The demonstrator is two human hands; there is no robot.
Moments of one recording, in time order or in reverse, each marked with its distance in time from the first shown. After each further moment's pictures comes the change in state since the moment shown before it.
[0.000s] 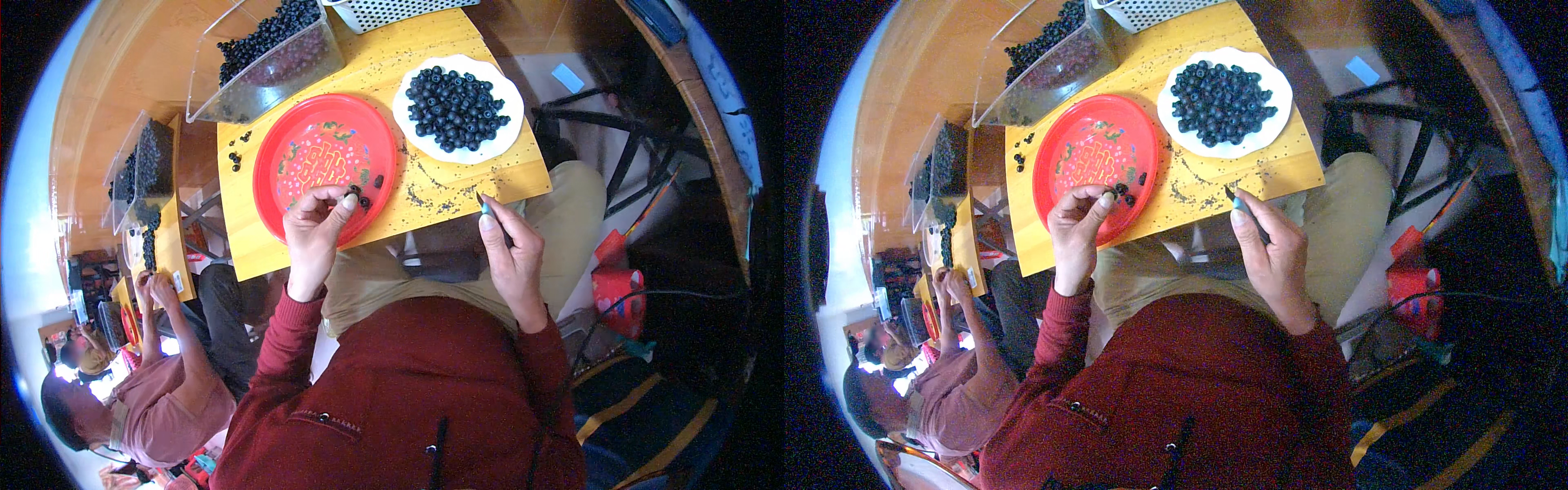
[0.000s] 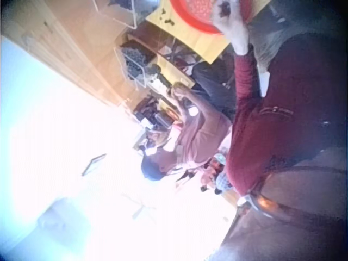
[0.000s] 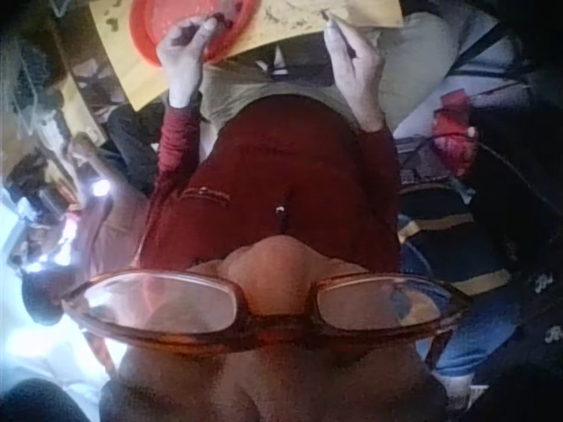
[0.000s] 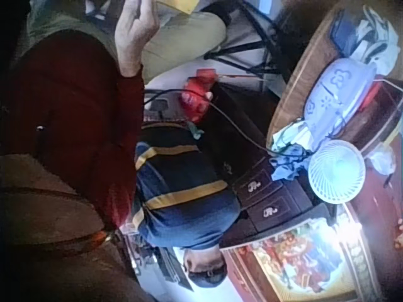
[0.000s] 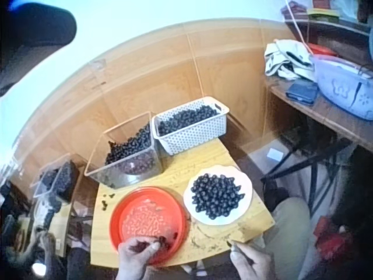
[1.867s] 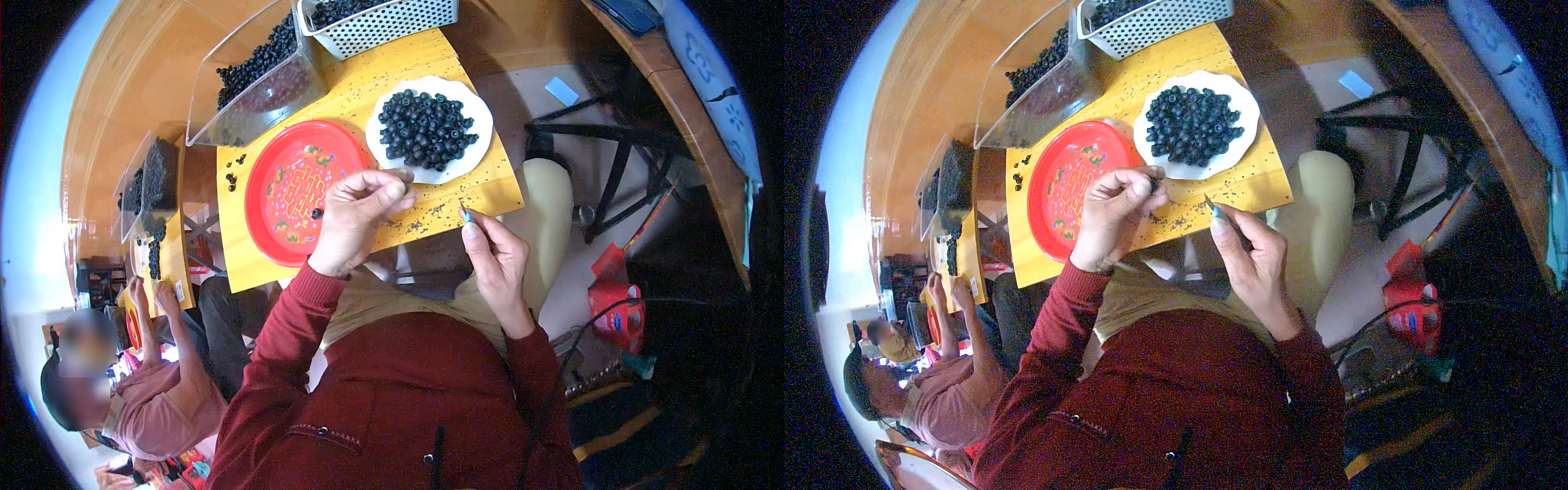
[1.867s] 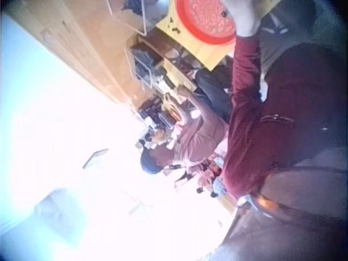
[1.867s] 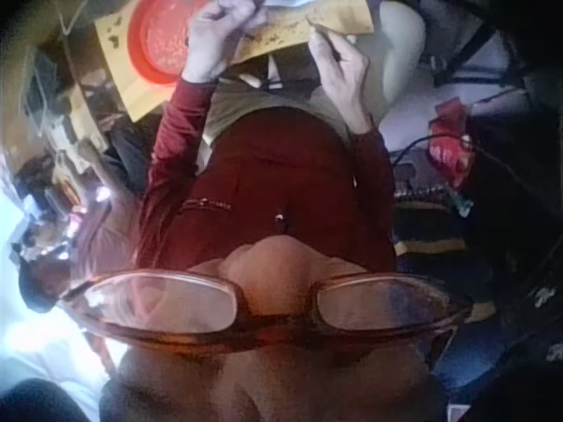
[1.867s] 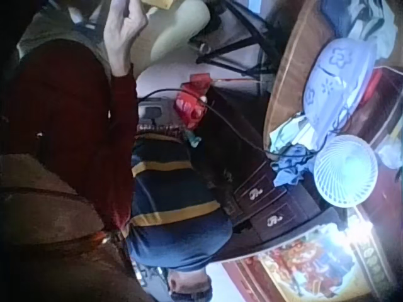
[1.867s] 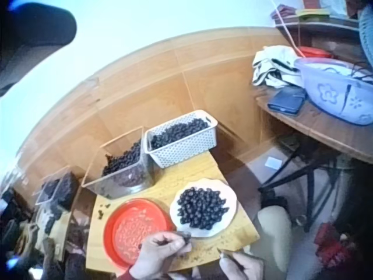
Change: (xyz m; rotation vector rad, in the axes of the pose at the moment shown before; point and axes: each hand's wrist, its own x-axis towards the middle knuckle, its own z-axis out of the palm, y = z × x) left_hand 0.033 0.013 0.093 -0.529 -0.318 -0.230; right_hand 0.010 0.012 -0.027 0.346 -0.031 0.142
